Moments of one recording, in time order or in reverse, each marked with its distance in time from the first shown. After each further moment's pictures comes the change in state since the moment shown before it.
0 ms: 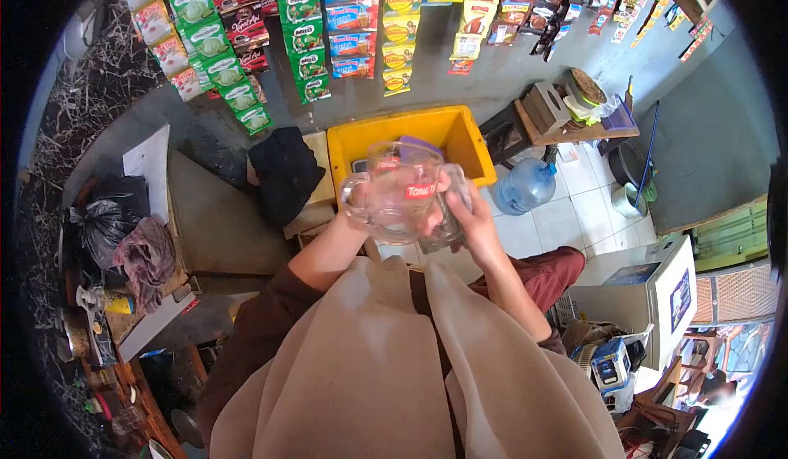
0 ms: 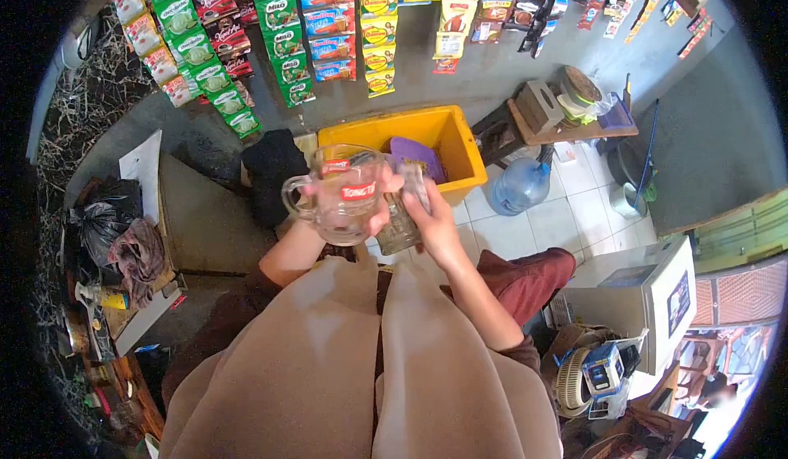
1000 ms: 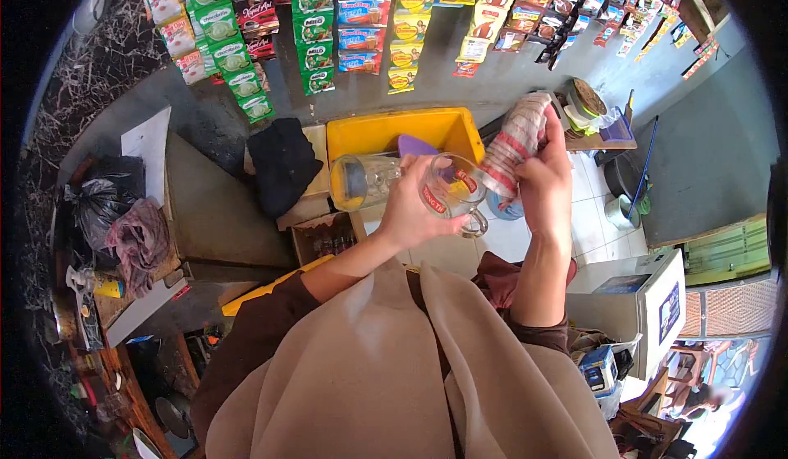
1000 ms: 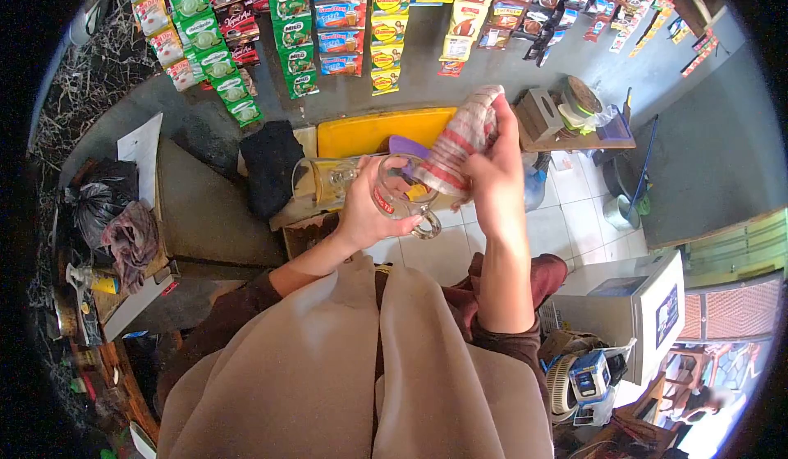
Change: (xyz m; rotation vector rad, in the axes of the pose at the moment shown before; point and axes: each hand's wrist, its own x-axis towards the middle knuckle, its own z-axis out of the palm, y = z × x) left_hand 0.018 -0.040 0.023 1.588 0.950 0.280; right_hand 0.010 -0.106 -0.009 0.364 0.251 -0.417
